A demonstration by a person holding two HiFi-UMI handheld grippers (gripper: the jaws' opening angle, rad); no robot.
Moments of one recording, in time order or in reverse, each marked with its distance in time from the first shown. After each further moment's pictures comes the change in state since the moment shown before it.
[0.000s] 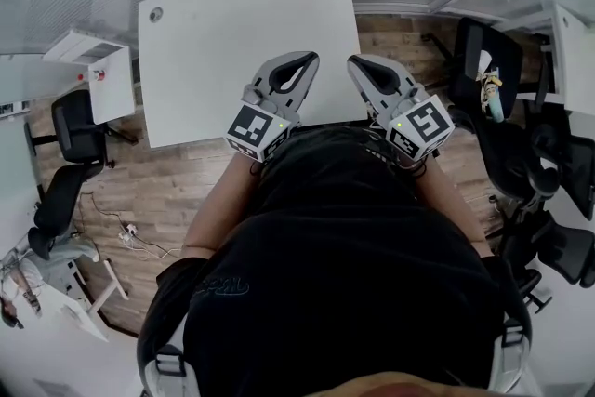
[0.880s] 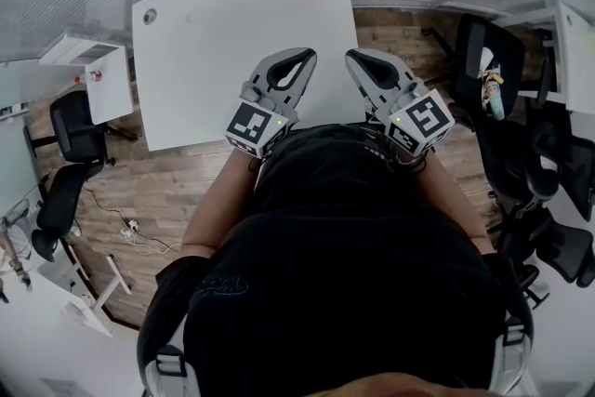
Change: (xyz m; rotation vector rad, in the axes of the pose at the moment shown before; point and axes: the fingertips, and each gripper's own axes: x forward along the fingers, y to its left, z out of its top) left arm 0.028 0.017 -0.010 0.012 0.029 0.001; right arm 0.012 -0.031 -0.002 0.025 0.018 0.001
